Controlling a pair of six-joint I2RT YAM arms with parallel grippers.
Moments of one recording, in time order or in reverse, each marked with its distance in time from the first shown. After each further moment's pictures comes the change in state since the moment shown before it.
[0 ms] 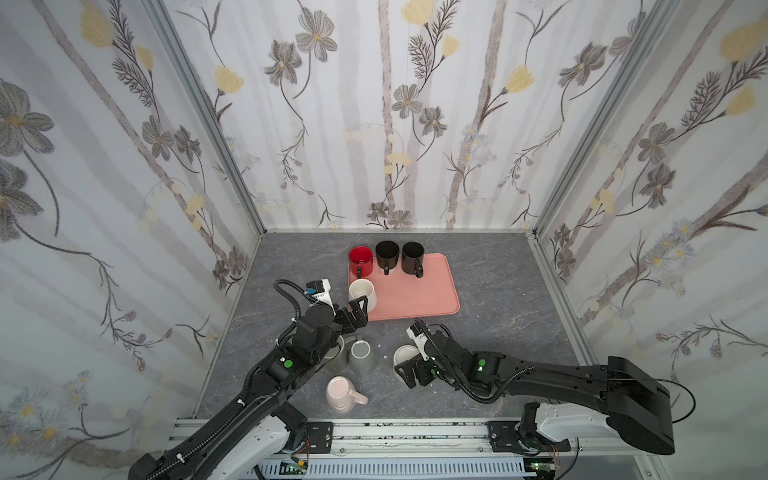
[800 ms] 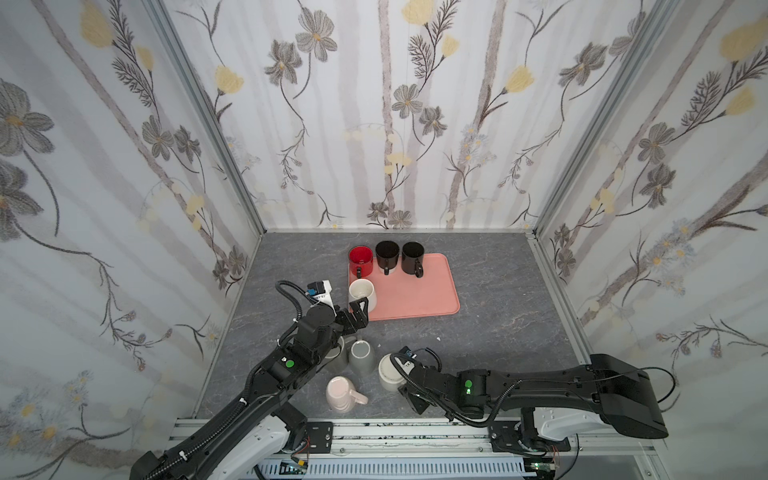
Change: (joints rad) left arm 0.002 0.007 -0.016 0.008 0.010 -0.011; right arm 0.265 0.103 0.095 -0.183 0.267 0.035
